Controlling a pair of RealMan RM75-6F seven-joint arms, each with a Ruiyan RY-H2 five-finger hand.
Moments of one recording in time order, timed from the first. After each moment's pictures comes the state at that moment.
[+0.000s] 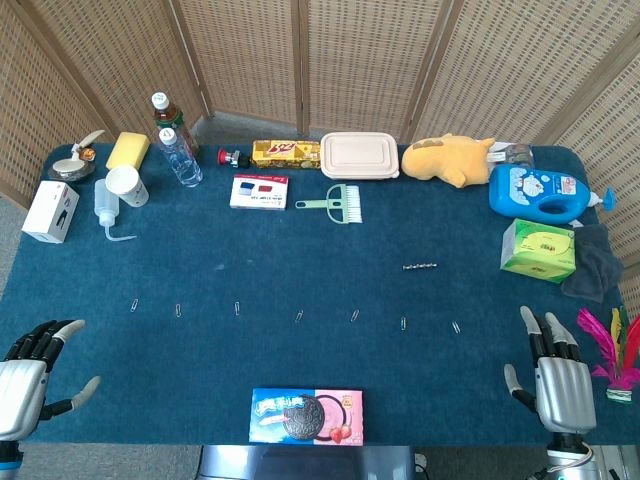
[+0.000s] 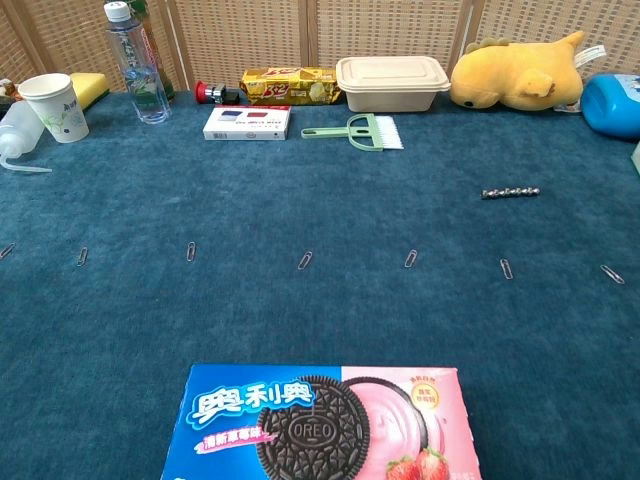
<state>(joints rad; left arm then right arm) 0.05 -1.12 0.05 -1.83 1.64 1.59 0.18 -0.03 -1.30 0.04 -1.80 -1.54 1.59 -0.31</state>
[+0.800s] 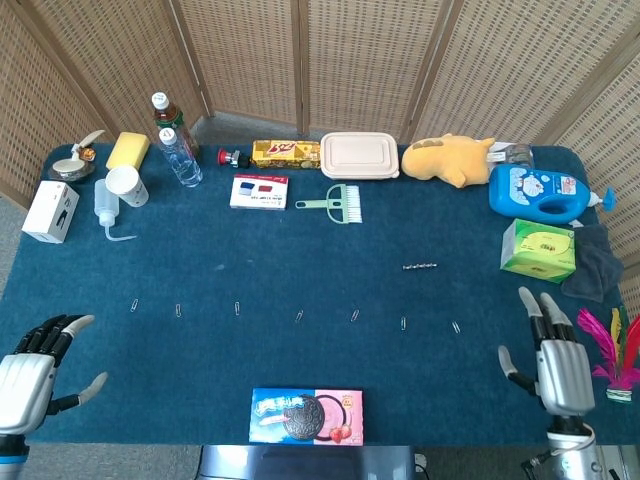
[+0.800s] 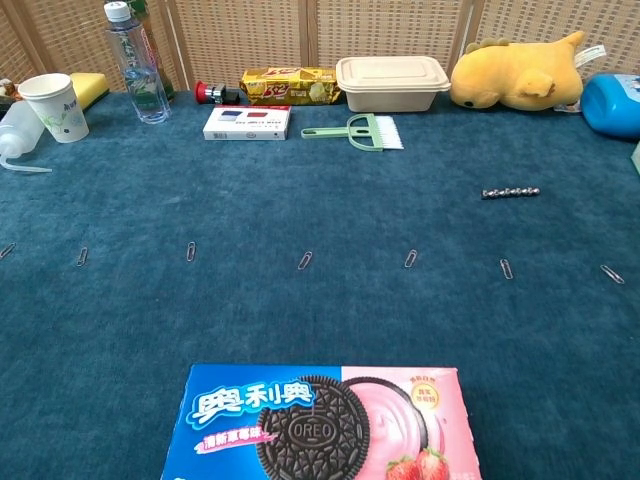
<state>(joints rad) 0.02 -1.10 0.04 -1.86 1.66 1.57 0.19 0.03 -1.27 0.10 -1.78 -1.56 1.56 -0.09</state>
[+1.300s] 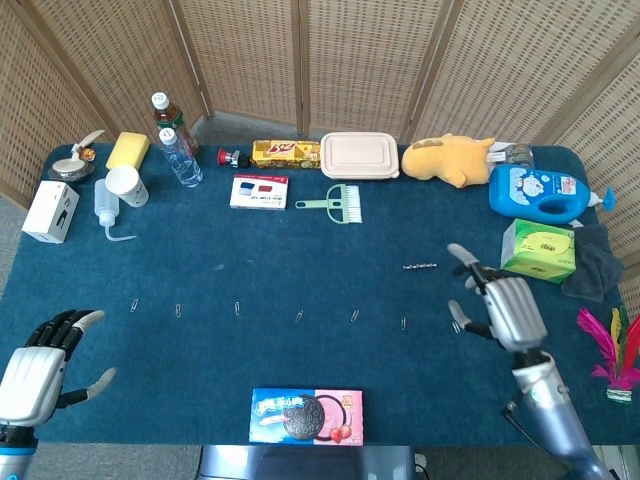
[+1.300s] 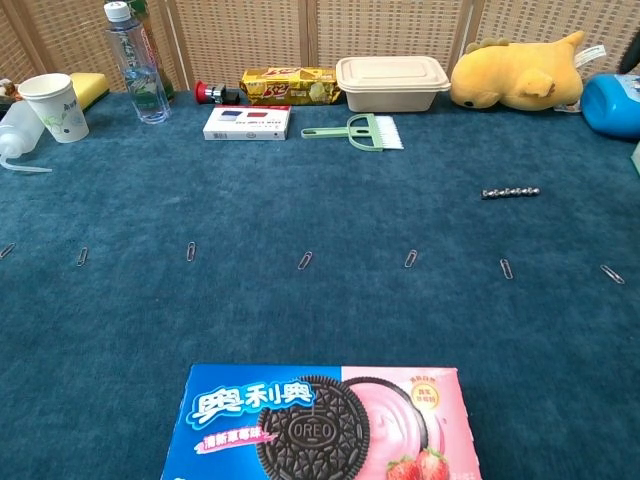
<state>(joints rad) 0.00 -1.11 0.03 -1.89 1.64 1.53 0.23 0.31 -1.22 0.24 -1.75 -1.52 1.25 0.03</state>
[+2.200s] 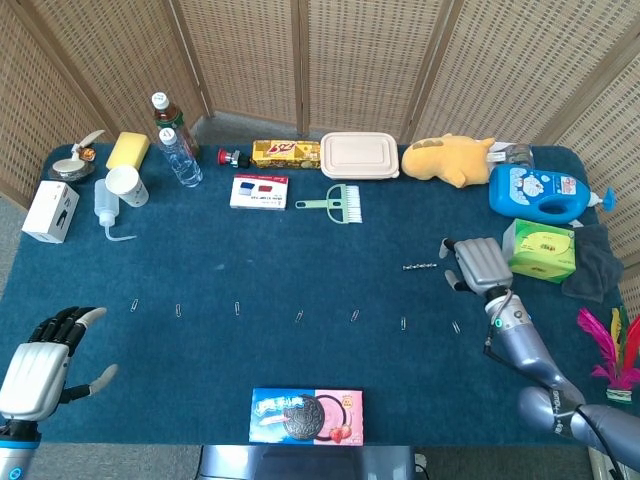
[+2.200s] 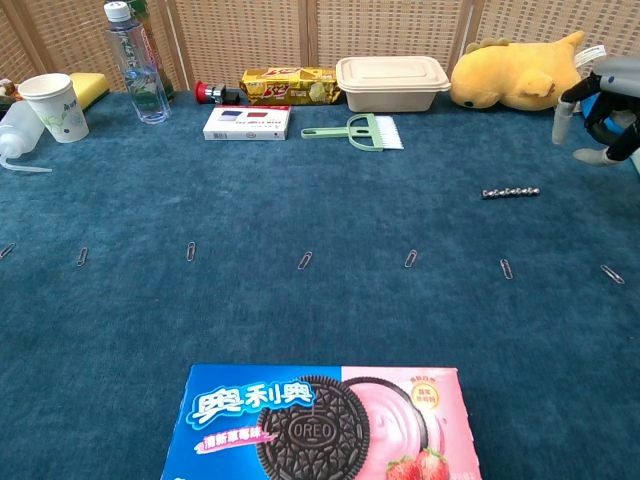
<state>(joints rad) -0.02 -1.11 0.02 -1.88 1.61 1.51 0.24 0.62 -1.33 0.25 -1.43 -1.08 0.87 -0.33</state>
